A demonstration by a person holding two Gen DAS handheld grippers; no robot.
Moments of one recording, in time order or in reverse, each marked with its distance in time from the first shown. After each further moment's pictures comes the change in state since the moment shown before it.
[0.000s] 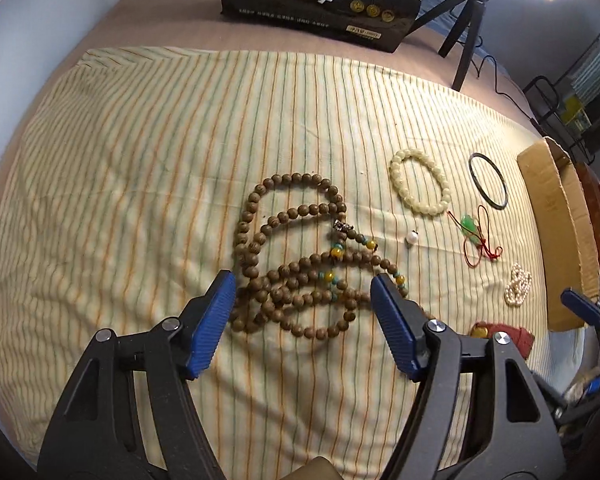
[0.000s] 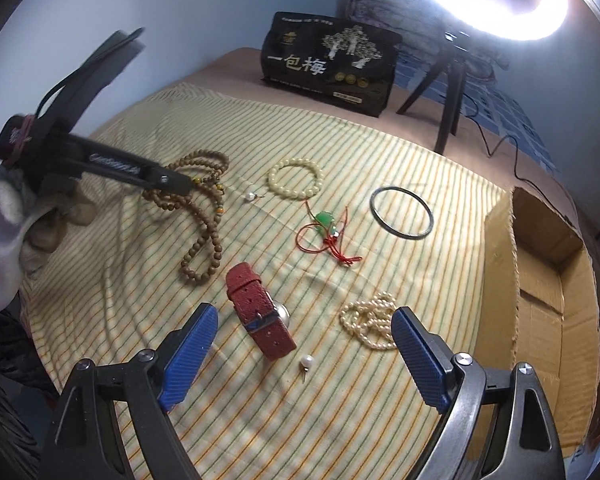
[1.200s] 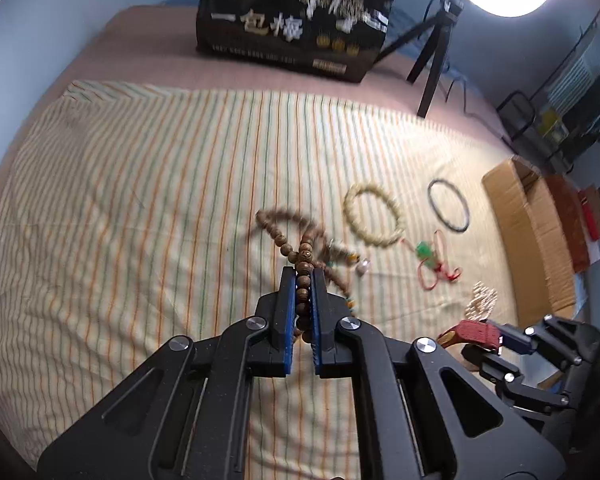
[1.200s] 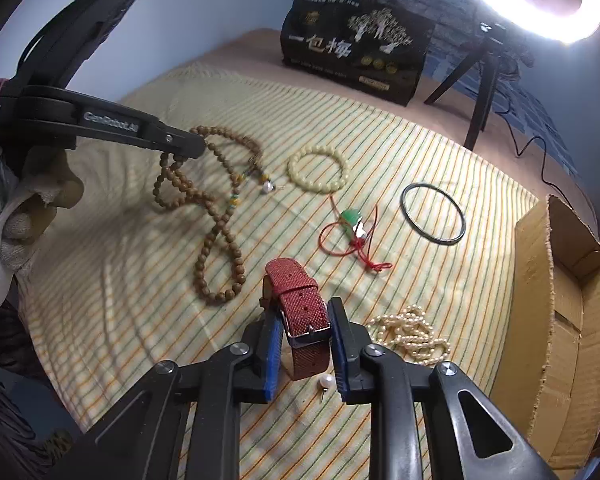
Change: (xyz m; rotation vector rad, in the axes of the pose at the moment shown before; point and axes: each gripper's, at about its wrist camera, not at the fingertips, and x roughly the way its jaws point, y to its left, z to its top) left arm -0.028 -0.012 0.007 0.016 -0.108 -0.083; right arm 0.023 0.004 0.011 -0.027 0.049 0.051
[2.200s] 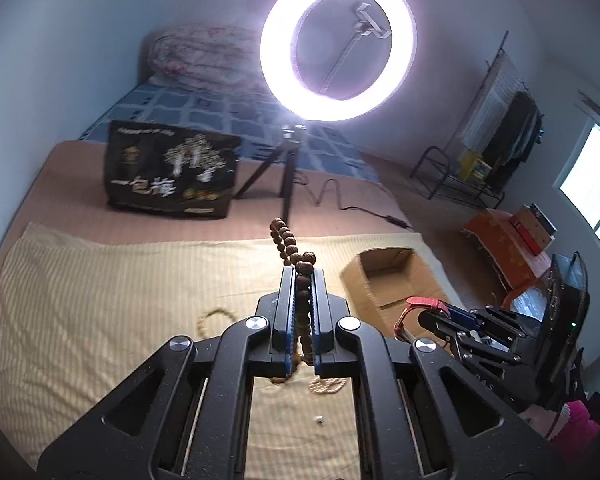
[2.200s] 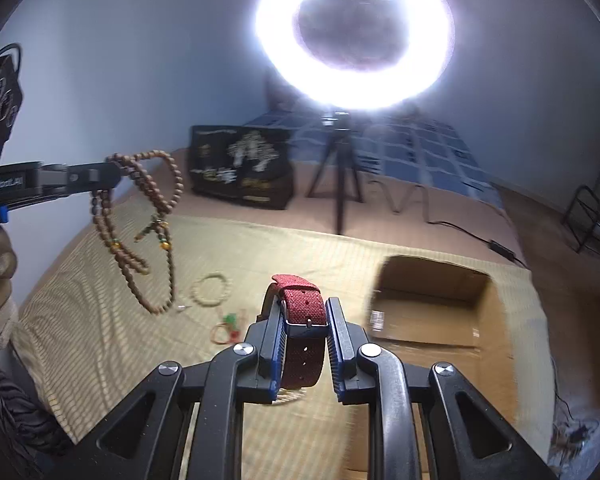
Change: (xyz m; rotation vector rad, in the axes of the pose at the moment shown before) left arm -0.117 -0.119 0.038 0.147 -0.319 -0.233; right arm -0.121 -0.105 0.007 0.236 -0.289 -0.153
